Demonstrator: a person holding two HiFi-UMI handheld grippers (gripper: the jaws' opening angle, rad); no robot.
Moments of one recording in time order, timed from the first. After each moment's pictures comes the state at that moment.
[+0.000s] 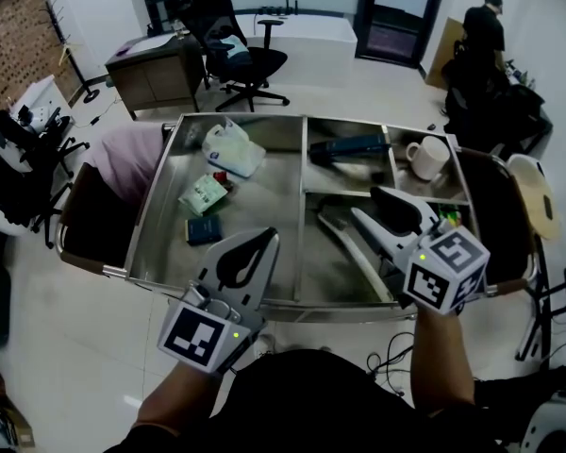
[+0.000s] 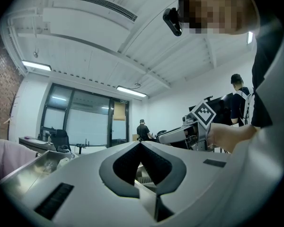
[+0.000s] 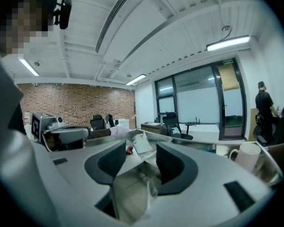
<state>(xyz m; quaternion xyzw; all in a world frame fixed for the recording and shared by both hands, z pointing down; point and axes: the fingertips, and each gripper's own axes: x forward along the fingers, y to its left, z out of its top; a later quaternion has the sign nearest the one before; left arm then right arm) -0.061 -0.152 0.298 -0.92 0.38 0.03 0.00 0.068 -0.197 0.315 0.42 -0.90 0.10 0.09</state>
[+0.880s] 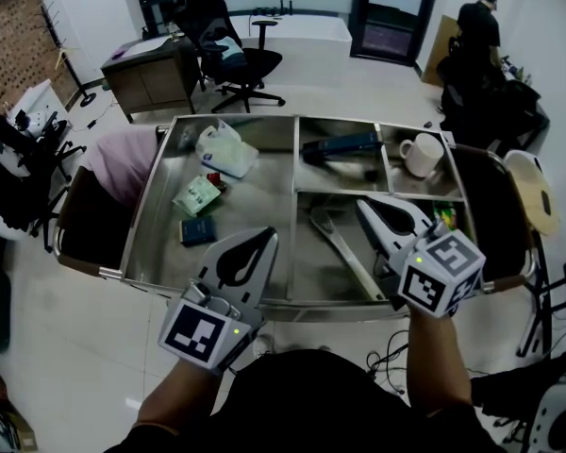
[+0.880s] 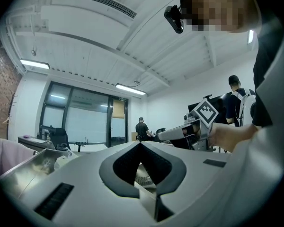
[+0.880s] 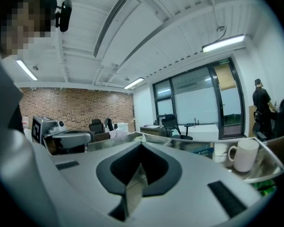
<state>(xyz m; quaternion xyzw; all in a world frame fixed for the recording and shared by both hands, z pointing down) -0.049 -0.153 0.304 -0.93 0.38 0.01 0.00 0.075 -0.191 0.315 0.43 -0.89 0.10 0.07</state>
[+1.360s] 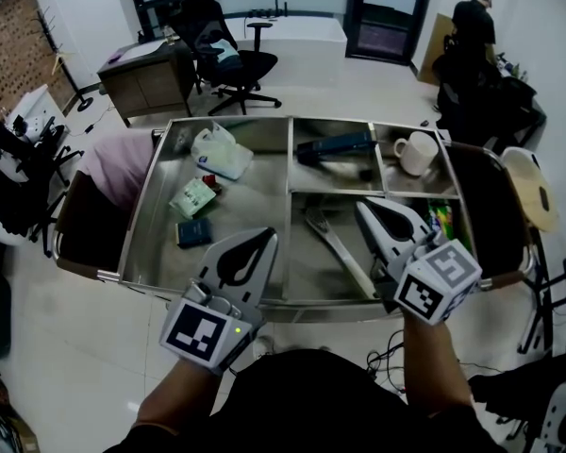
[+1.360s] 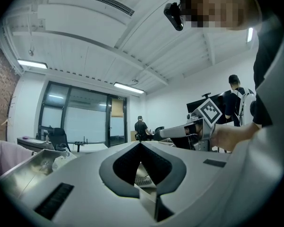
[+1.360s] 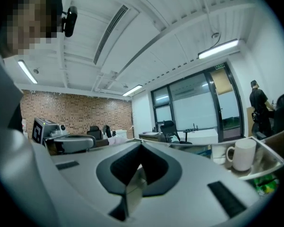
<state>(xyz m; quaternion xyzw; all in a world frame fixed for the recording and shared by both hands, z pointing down) -0.039 -0.152 0.305 -0.93 0.37 0.00 0.00 0.084 -0.181 0.308 0.44 -0.89 0.09 0.02</state>
